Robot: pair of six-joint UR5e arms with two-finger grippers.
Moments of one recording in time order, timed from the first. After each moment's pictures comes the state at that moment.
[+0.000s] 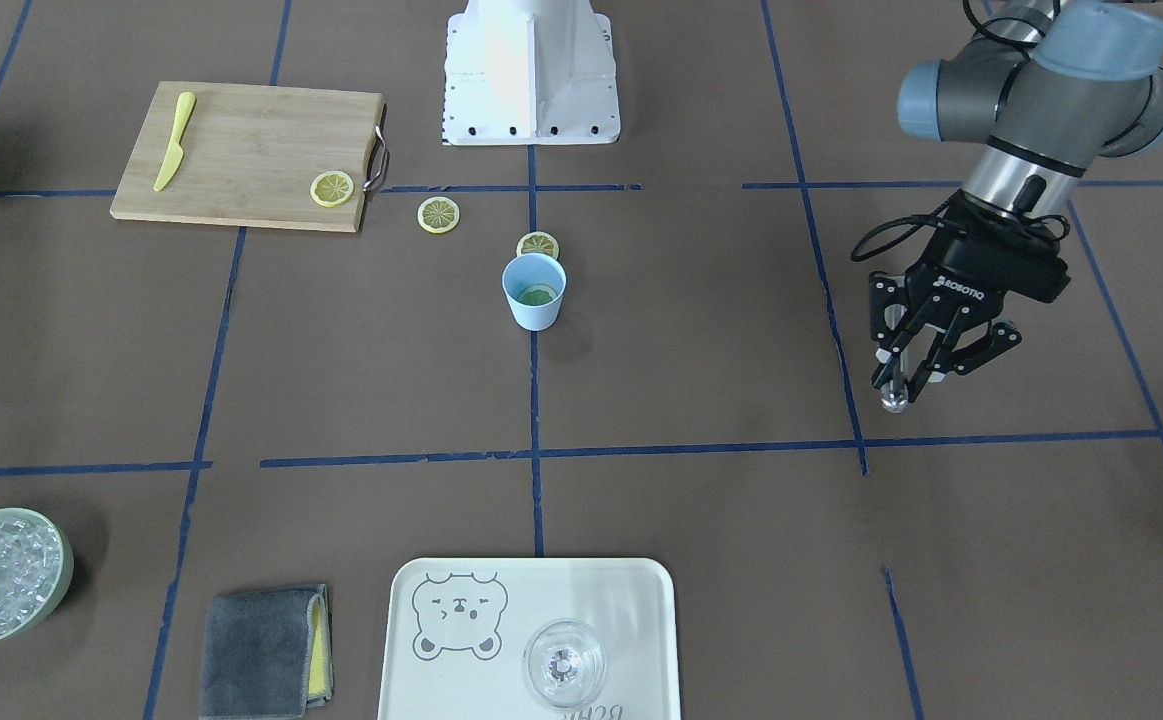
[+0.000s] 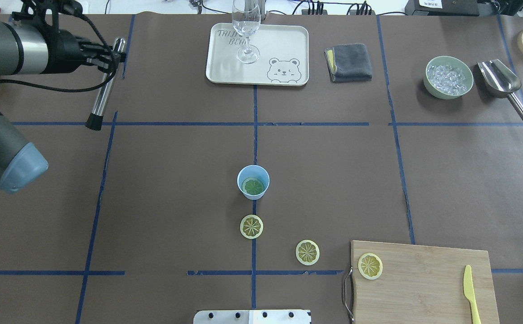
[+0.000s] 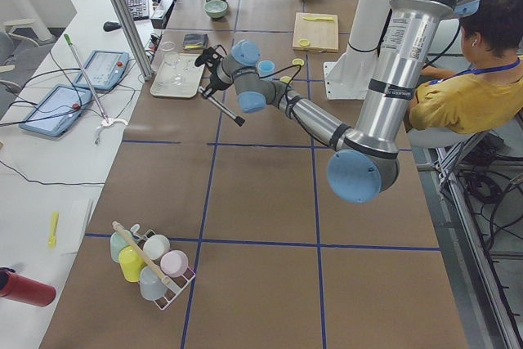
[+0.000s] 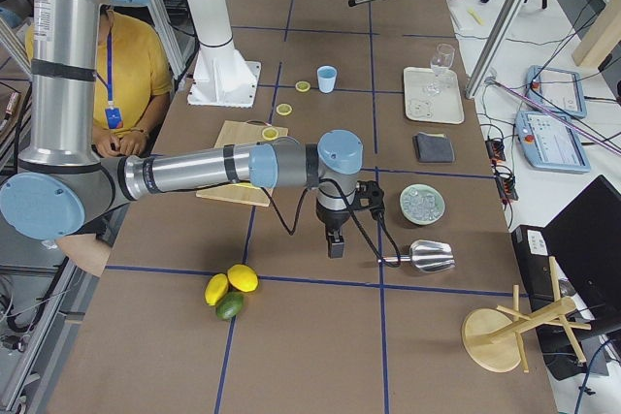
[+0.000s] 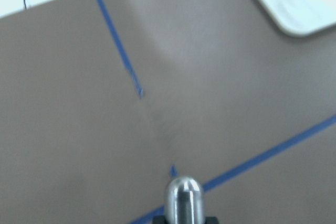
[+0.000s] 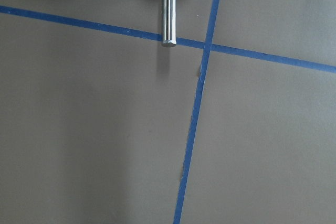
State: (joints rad) left arm -0.92 -1.94 -1.79 -2.32 -1.81 -0.60; right arm 1.50 -1.70 1.88 -1.70 2.27 -0.06
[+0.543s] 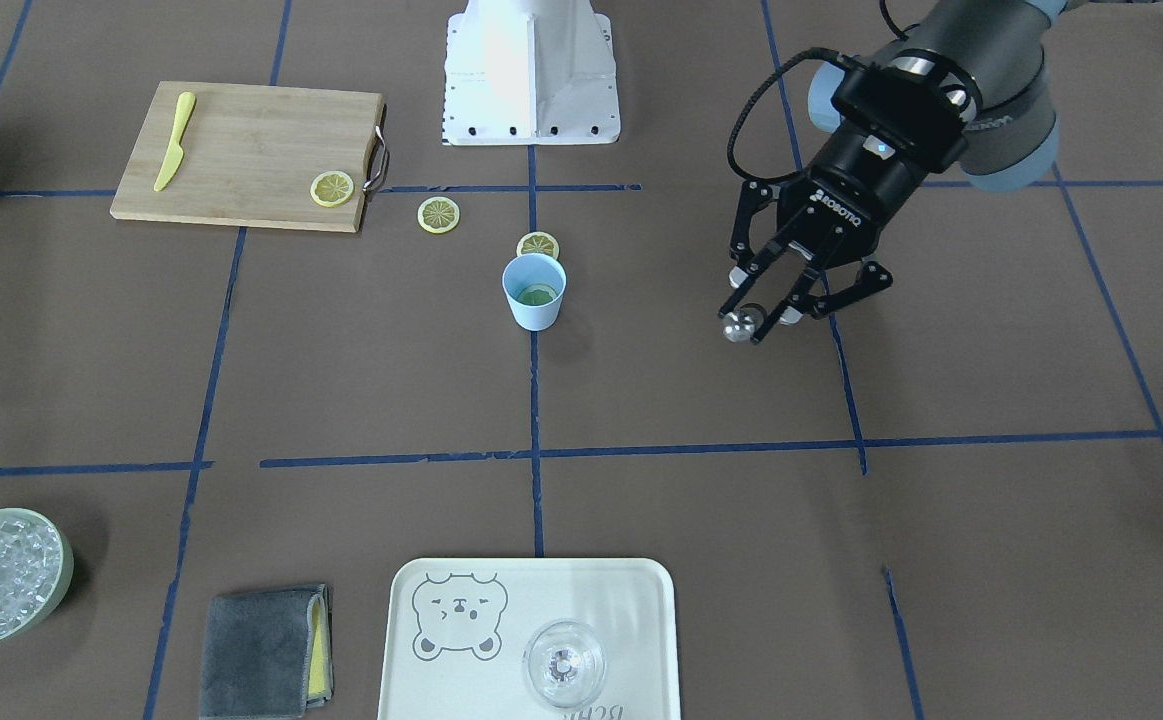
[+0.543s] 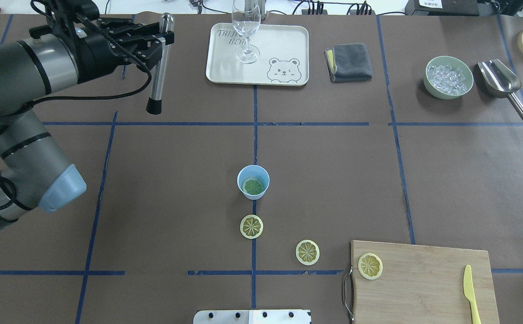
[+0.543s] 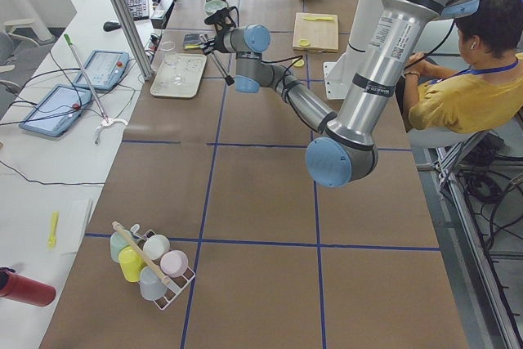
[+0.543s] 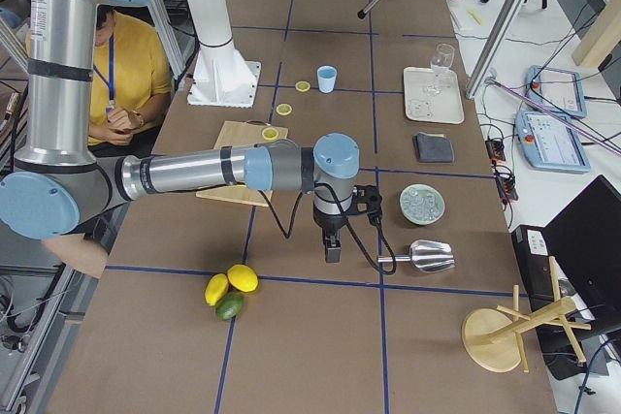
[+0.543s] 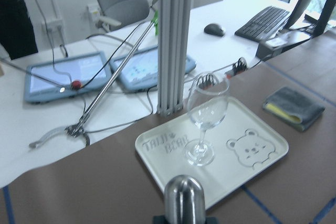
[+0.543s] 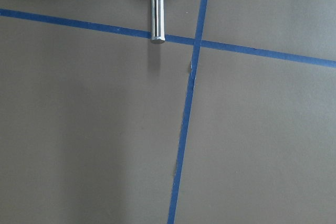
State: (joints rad) left arm -0.76 -2.00 -1.74 -2.80 -1.57 -0.59; right arm 1.52 -1.71 1.88 -1.70 2.27 -0.06
